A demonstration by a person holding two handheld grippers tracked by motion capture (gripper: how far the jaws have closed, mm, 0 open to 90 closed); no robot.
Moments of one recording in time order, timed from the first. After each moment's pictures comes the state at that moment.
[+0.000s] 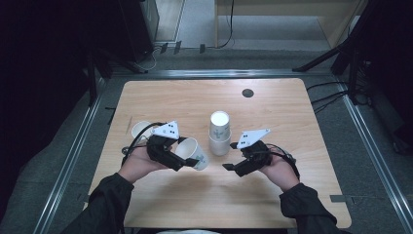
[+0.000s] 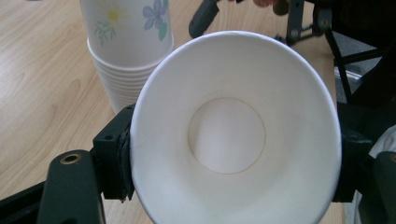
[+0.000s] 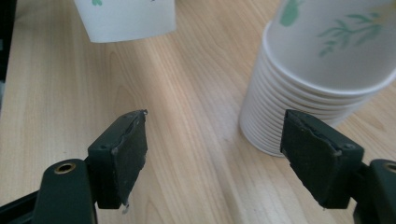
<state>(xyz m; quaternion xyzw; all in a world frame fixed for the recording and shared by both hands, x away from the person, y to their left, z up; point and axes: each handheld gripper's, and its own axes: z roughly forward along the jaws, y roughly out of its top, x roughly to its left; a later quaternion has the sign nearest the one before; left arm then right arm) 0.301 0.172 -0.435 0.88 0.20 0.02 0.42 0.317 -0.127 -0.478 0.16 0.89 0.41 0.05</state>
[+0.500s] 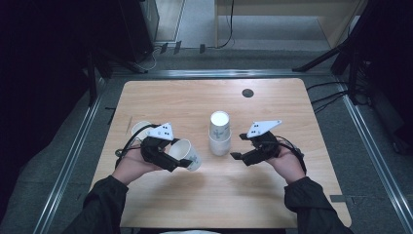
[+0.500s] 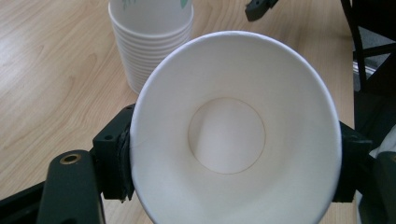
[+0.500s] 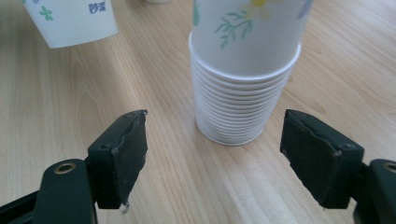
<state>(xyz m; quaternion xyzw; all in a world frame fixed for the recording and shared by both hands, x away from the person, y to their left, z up) 0.298 0.189 -0.442 0.89 0.22 0.03 0.40 0.340 -0.150 -0.472 0.20 0.88 0.42 0.07</state>
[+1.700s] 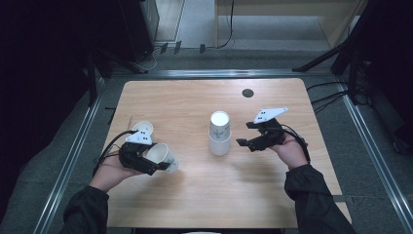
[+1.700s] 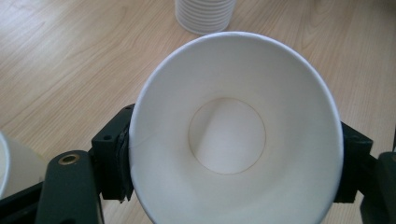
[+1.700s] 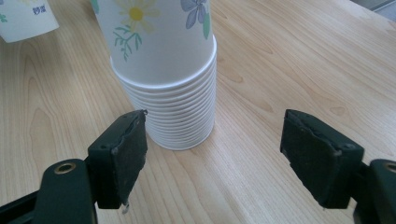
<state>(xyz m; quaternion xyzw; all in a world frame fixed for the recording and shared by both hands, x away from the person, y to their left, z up) 0.284 0.247 -0.457 0.89 0.28 0.06 0.36 0.377 -0.166 -0.470 0.23 0.87 0.42 0.09</state>
